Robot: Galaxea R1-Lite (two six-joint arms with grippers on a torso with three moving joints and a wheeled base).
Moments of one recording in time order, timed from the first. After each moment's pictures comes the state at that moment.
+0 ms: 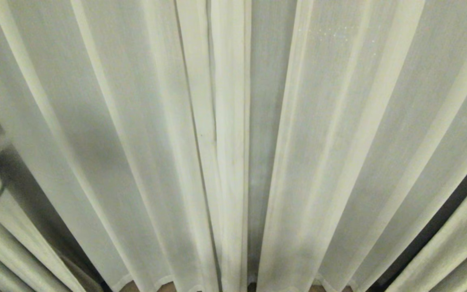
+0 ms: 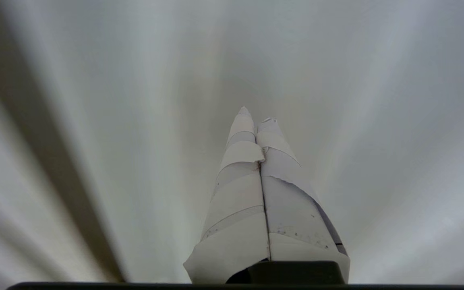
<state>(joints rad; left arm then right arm) 0.55 1.42 -0.54 -0.84 -0.48 -0.09 0.00 0.00 0.00 -0.06 -0.04 0.06</state>
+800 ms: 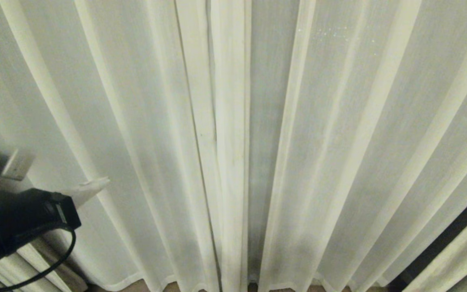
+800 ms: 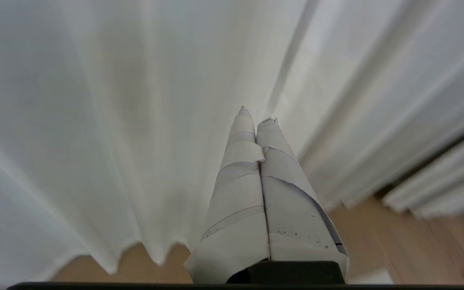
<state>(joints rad) 0.10 1.34 -0.27 -0.83 -0.47 -0.09 0.00 0.00 0.00 -0.06 -0.04 0.06</state>
